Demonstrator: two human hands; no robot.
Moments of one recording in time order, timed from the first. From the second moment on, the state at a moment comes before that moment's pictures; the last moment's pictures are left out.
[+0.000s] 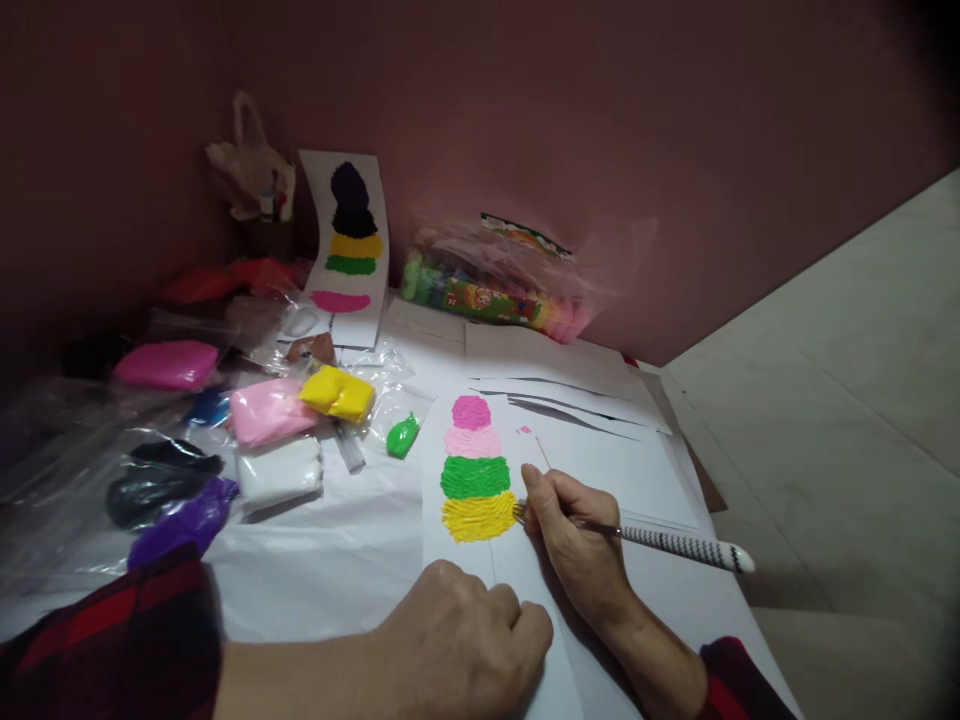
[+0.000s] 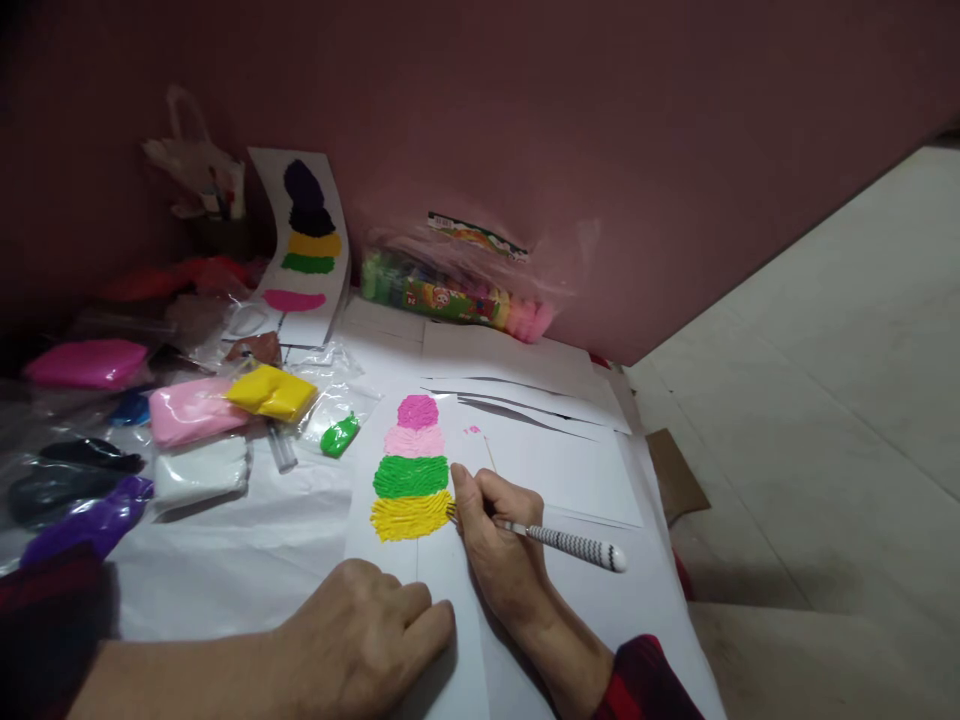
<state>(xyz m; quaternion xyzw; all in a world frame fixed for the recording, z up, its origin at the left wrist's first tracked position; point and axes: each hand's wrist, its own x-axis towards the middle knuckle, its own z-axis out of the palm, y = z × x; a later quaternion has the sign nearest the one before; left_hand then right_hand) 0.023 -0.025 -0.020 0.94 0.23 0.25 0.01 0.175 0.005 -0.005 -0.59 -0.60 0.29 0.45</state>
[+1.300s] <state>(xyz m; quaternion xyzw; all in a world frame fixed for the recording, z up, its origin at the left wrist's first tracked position) 0.022 -0.026 -0.020 0.94 0.23 0.24 0.01 0.173 0.002 -0.008 -0.57 -0.65 0.28 0.42</state>
